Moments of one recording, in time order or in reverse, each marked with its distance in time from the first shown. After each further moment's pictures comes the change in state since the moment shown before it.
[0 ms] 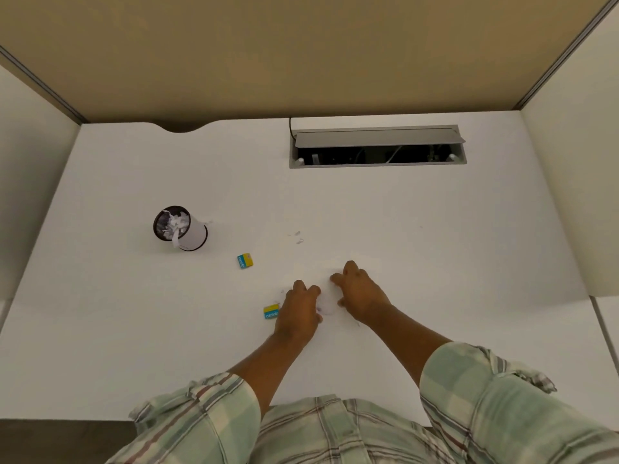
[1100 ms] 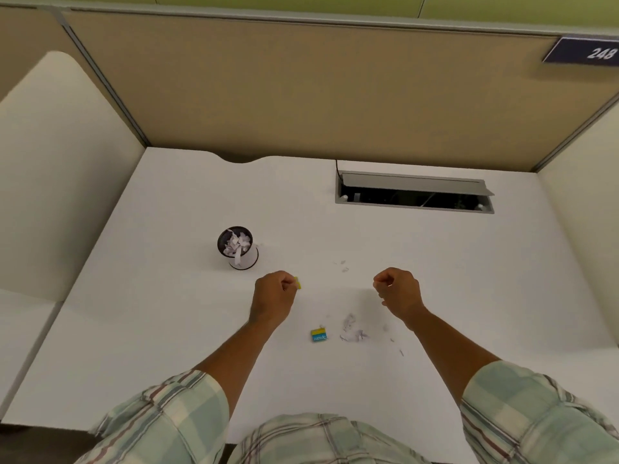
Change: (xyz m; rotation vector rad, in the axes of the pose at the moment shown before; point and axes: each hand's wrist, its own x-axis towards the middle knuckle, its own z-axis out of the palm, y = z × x) left_hand 0.006 -0.130 -0.130 -0.501 0.402 -0.059; right_hand 0.011 -0.066 -0.064 0.739 0.373 0.312
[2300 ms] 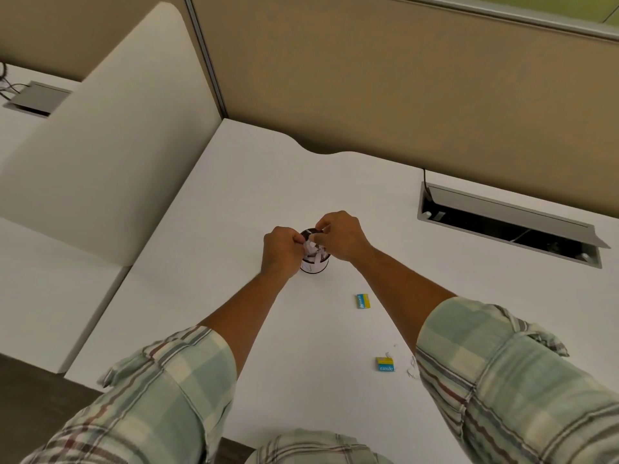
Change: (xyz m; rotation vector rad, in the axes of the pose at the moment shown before) left_hand 0.110 -0.051 -0.135 -0.098 0.117 -0.241; right_hand 0.060 -0.257 0.208 -0.319 -0.315 -0.377
